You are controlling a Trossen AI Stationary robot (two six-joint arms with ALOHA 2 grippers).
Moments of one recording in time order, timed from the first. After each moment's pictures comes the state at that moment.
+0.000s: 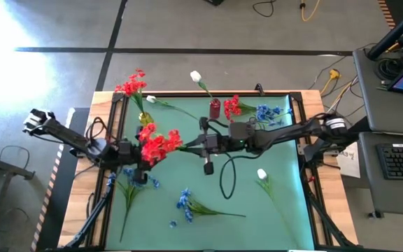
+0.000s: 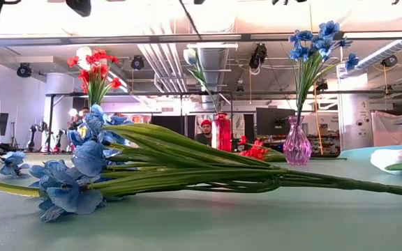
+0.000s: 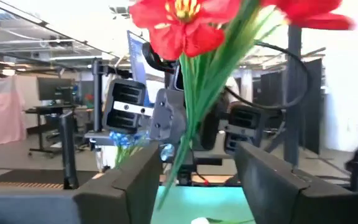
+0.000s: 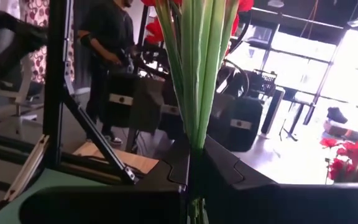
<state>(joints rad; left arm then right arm) -0.41 0.83 0.39 0.76 -0.48 0.14 0.06 1.71 1.23 0.59 -0.08 -0.24</state>
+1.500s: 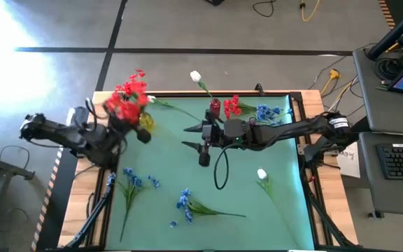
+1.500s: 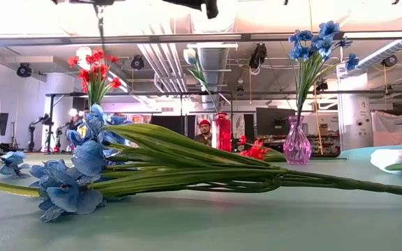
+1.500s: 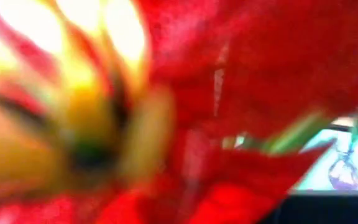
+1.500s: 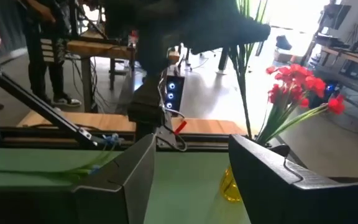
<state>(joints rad) -0.28 0.73 0.74 0.04 -1.23 0.22 0.06 1.67 1.32 0.25 0.19 -0.12</state>
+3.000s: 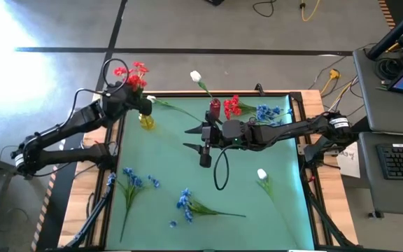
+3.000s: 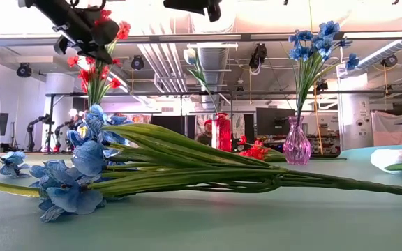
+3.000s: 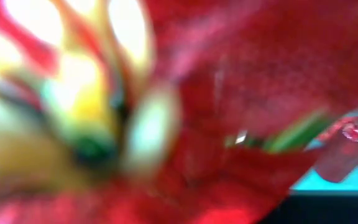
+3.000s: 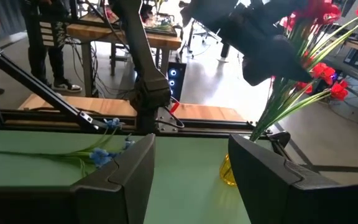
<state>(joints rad) 0.53 0.81 0.80 -0.41 -0.59 -0.21 0.06 1.67 1.32 0.18 0.19 -0.12</state>
